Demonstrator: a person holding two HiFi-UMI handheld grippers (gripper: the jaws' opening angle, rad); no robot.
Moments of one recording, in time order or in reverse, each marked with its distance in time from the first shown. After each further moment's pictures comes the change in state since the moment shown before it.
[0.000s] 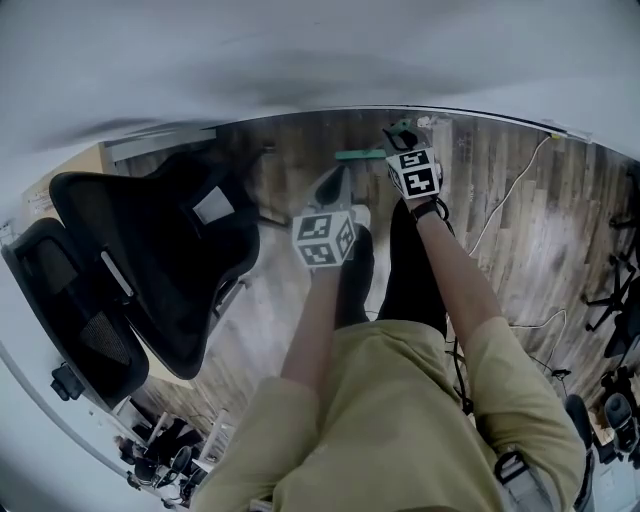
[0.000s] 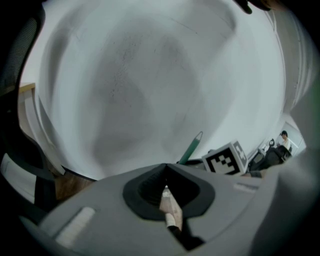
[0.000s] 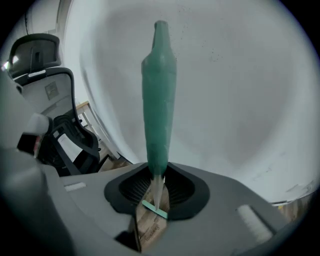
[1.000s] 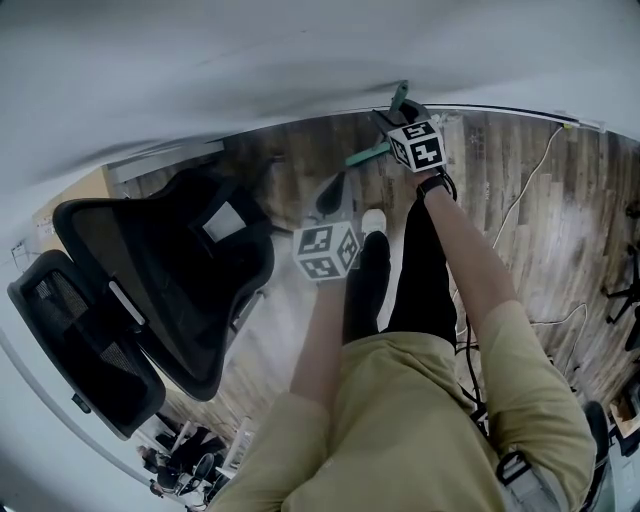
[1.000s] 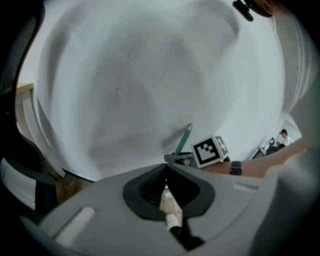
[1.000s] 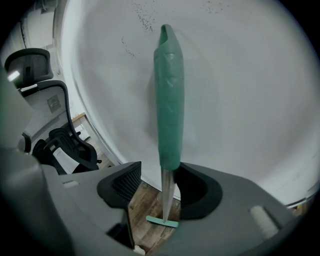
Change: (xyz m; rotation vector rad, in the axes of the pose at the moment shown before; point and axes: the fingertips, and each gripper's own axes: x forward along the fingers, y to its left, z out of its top) left arm 0.007 0.021 0.002 0.010 0.003 0.000; right arm 0.060 -0.018 0.036 0.072 -0.071 0.079
